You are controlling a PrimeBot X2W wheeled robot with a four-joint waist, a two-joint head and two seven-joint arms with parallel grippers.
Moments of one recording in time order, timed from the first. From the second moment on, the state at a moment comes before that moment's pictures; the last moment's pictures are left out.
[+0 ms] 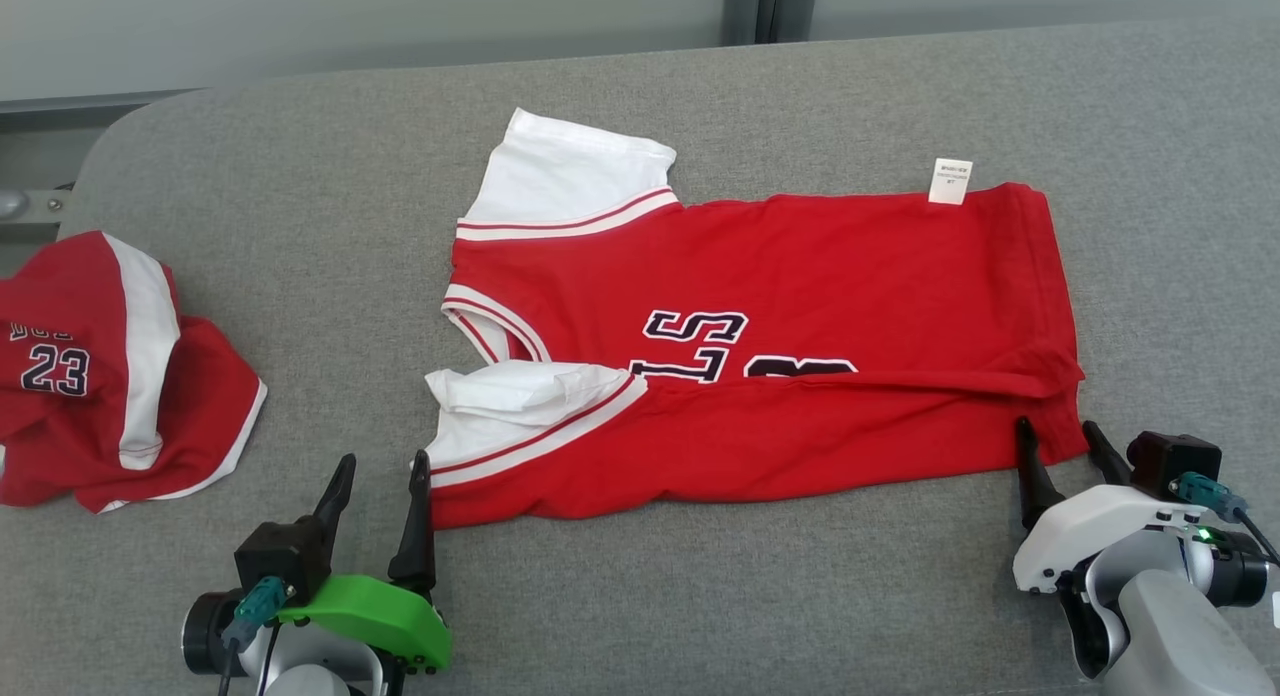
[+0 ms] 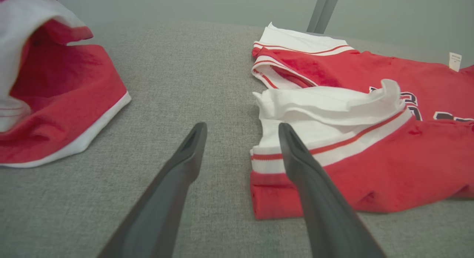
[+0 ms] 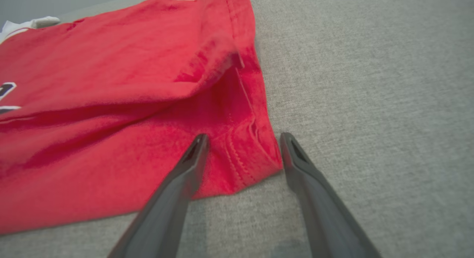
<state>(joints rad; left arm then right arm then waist) -0.15 0.05 -0.10 0.46 -0.24 -0.10 -0.26 -0.35 -0.16 -0.02 0.81 0.27 0.13 -0.26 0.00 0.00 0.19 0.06</state>
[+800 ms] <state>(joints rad) -0.15 0.05 -0.15 0.58 -0.32 -0.12 -0.26 -0.32 -0.18 0.01 0.76 0.28 0.13 -0.27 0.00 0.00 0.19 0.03</state>
